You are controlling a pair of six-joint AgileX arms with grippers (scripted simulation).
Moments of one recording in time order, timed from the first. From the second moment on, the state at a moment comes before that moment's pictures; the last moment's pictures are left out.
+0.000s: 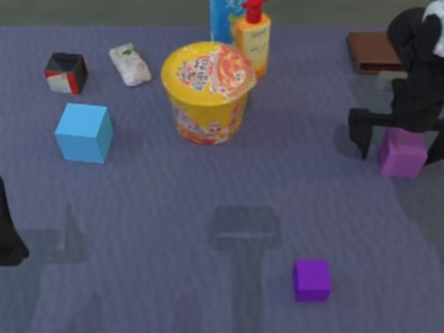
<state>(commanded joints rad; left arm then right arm) 0.00 0.00 0.00 0.00 0.00 0.00 0.15 2.30 1.72 -0.99 0.00 0.29</state>
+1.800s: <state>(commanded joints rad) 0.00 0.00 0.00 0.00 0.00 0.00 0.15 2.28 1.73 -1.00 0.01 0.29</state>
